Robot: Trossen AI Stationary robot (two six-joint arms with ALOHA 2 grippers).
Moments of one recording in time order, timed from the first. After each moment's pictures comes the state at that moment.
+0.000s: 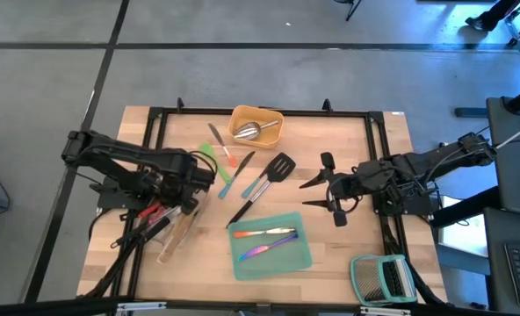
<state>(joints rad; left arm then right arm) -0.08 1.37 1.04 -1.57 0.37 -1.16 0.36 1.07 1.01 -0.29 0.21 -0.03</state>
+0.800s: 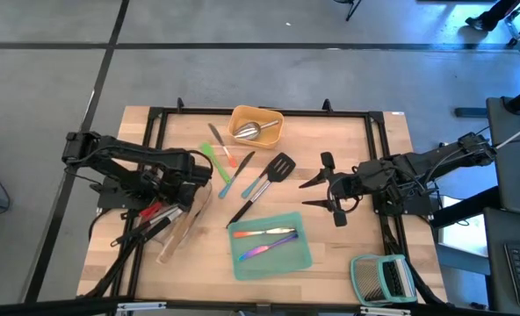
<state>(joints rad) 0.04 1.37 0.81 -1.44 0.31 -1.01 0.36 1.07 1.01 -0.28 0.21 -0.03</state>
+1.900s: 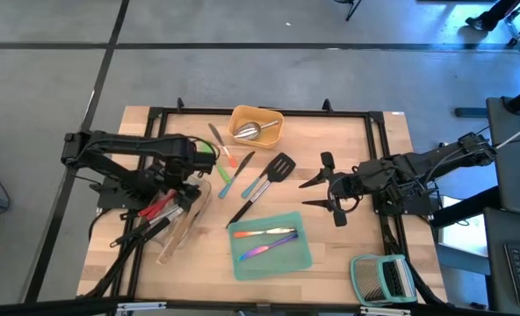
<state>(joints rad) 0.10 1.35 1.09 -1.56 0.31 -0.90 0.36 1.07 1.01 -0.28 0.21 -0.03</state>
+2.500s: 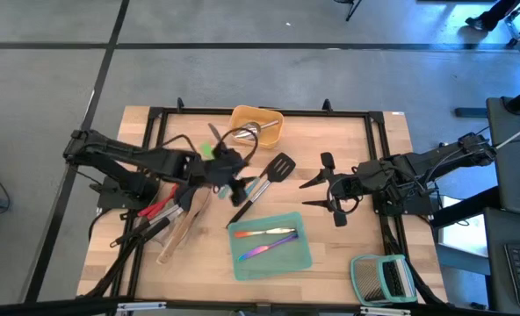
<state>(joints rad) -0.20 1.39 1.25 -0.45 -0.54 -0.39 0.36 1.07 1.01 -0.29 0.21 -0.06</state>
